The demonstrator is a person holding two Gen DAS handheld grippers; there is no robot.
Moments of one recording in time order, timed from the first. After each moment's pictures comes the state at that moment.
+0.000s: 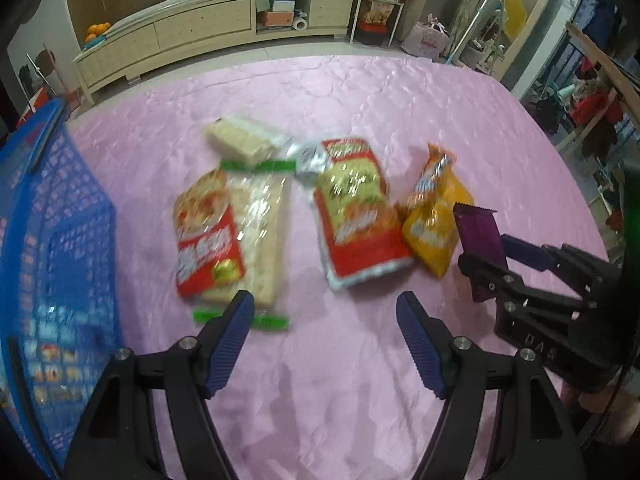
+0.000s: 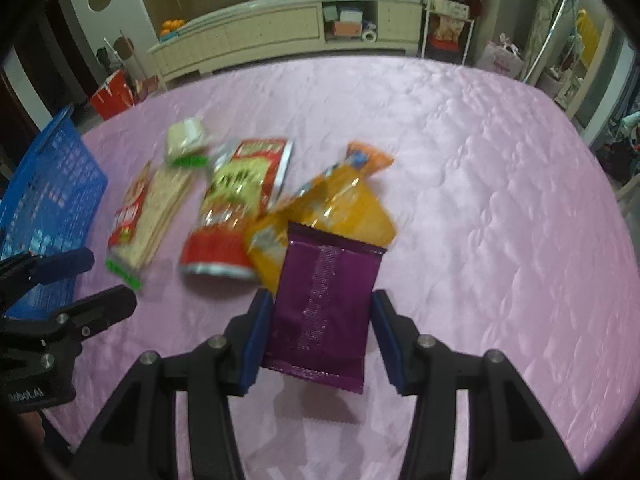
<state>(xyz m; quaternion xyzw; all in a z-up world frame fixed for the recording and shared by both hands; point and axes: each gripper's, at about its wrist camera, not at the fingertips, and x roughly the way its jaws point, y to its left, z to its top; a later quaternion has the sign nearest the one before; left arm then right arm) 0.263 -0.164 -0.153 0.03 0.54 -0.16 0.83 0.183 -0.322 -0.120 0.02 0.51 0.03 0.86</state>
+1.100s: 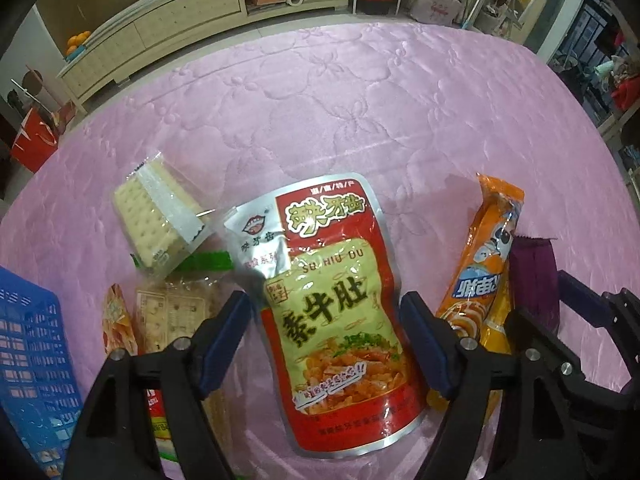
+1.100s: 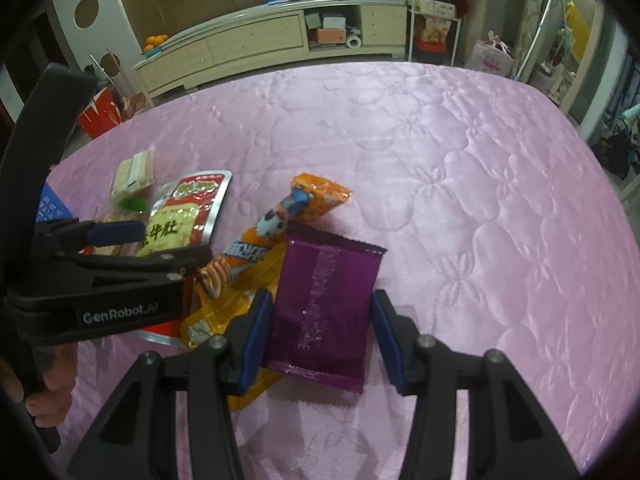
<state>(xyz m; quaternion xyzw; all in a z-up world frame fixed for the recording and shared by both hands) 0.372 -0.261 -0.204 0.10 0.58 -0.14 0.80 0.233 -0.353 -0.143 0.04 0.50 0.02 0.86</state>
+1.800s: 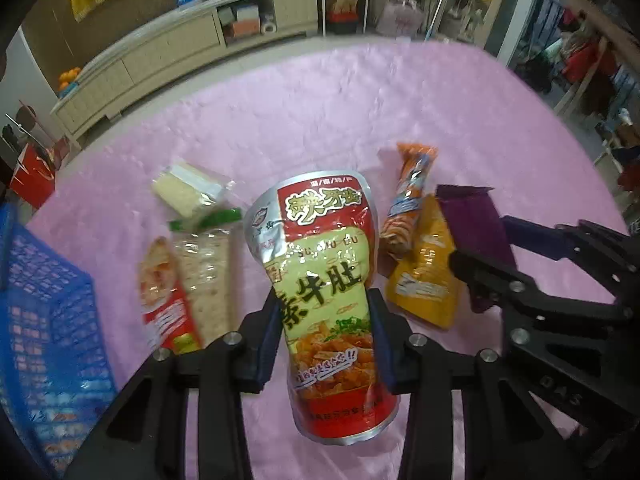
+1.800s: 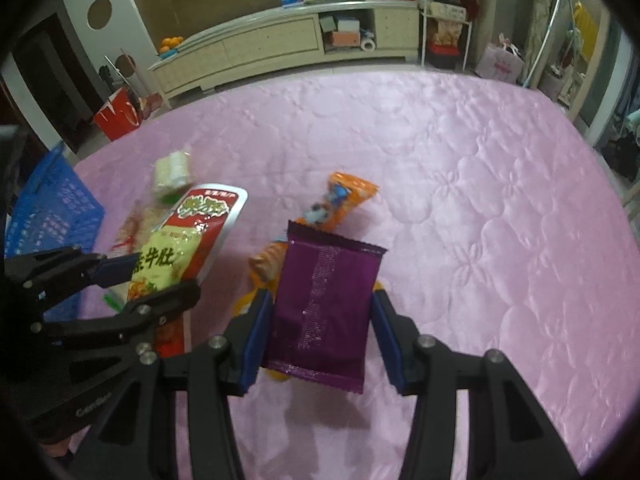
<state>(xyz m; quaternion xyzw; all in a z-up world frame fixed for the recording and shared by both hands) 0.273 -0.242 -0.151 0.12 0.52 -0.18 0.83 0.207 -0.333 -0.109 0.05 0.50 0.04 0.86</state>
